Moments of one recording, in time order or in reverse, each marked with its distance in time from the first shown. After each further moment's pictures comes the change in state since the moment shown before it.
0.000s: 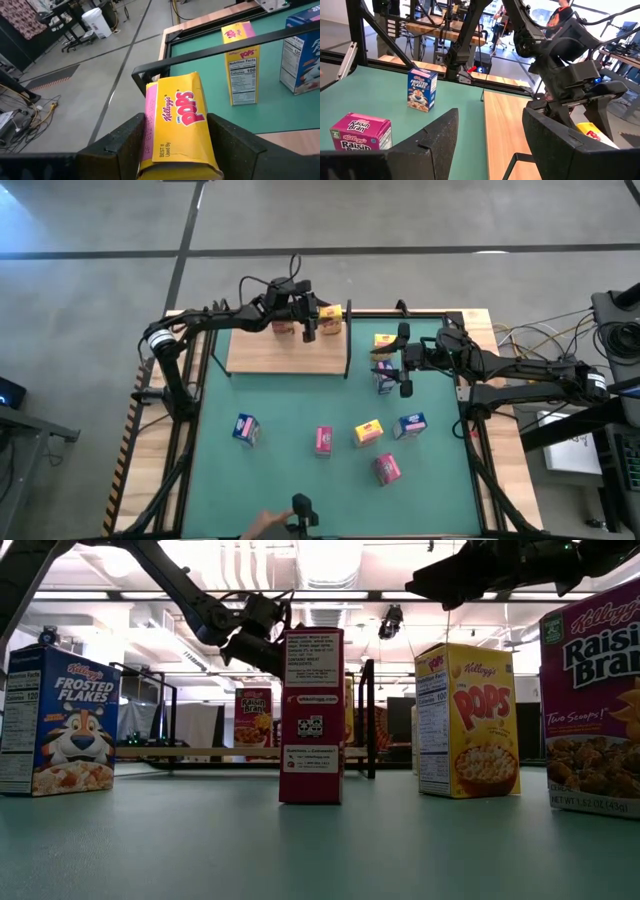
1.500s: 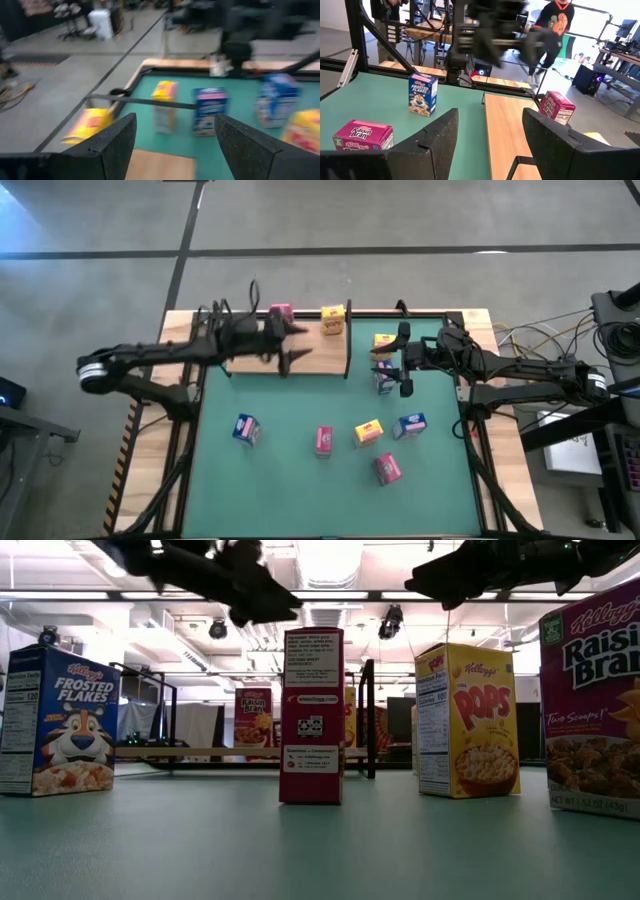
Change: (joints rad) left arm -0.319 -0.601 -0.348 -0.117 -0.257 -0.450; right arm 0.000 0.000 0.001 0.014 0.000 0.034
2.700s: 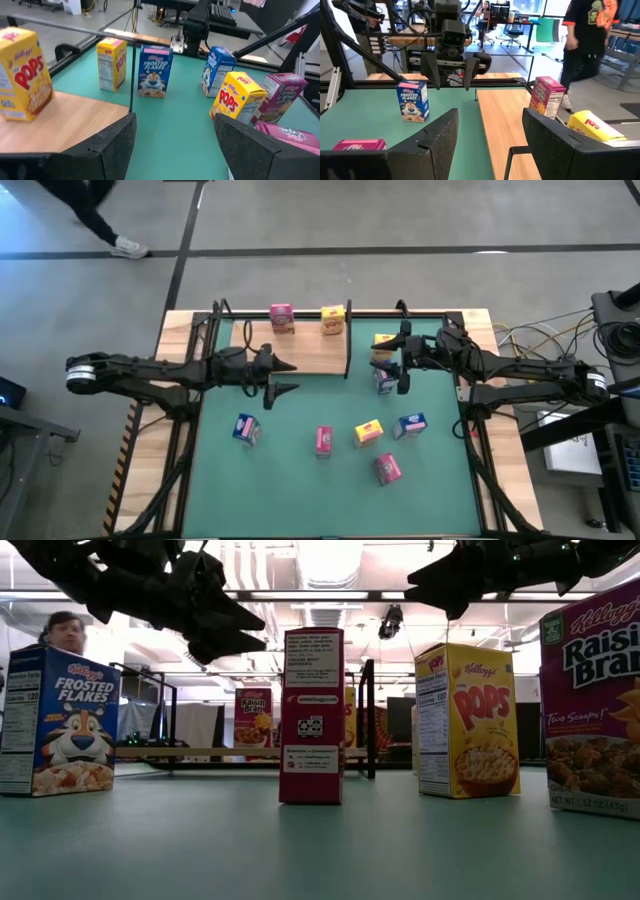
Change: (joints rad) left arm -0.168 -0.132 -0.323 0.134 -0.041 -0.254; right arm 0.000 0.008 0.000 0.000 0.090 0.144
